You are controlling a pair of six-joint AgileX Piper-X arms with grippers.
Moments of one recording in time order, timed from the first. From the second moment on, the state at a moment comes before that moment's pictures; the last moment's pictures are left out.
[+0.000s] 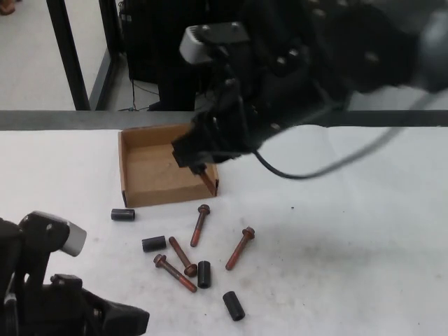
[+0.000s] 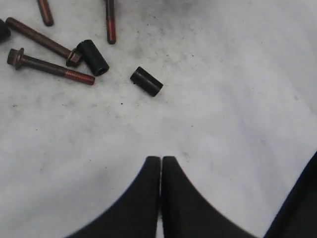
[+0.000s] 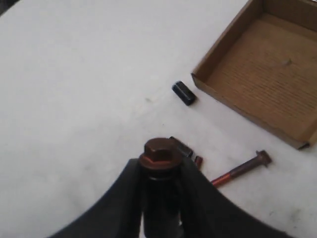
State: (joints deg) left arm -26.0 48.0 -20.1 23.3 27.2 -7.2; right arm 37.6 99.9 -85.4 40.7 -19.6 0.0
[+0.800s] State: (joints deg) left arm -26.0 48.2 -24.3 27.3 26.2 0.9; right arm 31.3 143.3 -132.8 57.1 -18.0 -2.5
